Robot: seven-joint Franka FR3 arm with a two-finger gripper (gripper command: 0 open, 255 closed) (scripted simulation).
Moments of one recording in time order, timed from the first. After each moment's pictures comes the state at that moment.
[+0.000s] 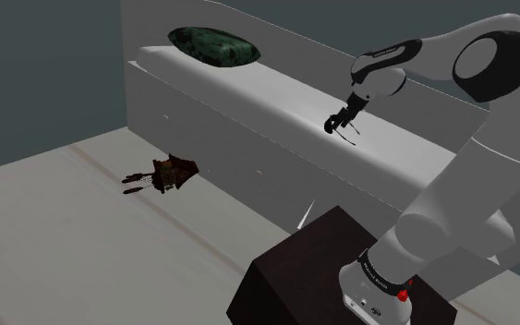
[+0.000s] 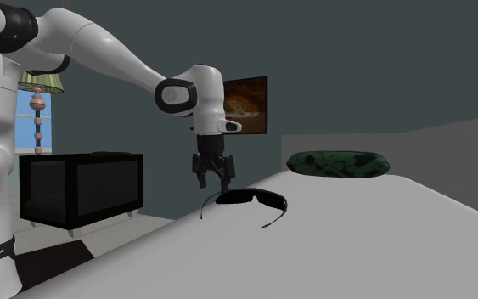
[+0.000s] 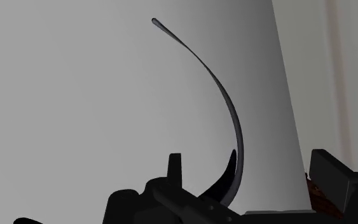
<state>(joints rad) -0.12 0.08 -0.56 -2.05 0.18 2.16 -0.83</state>
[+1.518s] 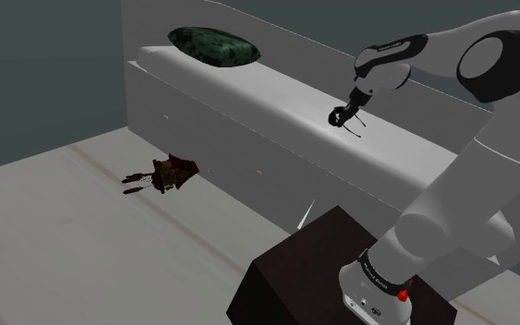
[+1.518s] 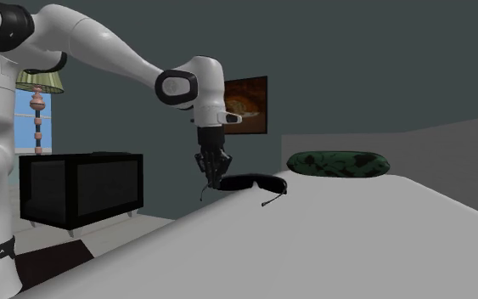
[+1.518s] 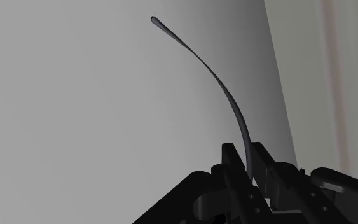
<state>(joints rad) -0.12 0.06 -0.56 -2.02 0.16 2.11 -0.82</state>
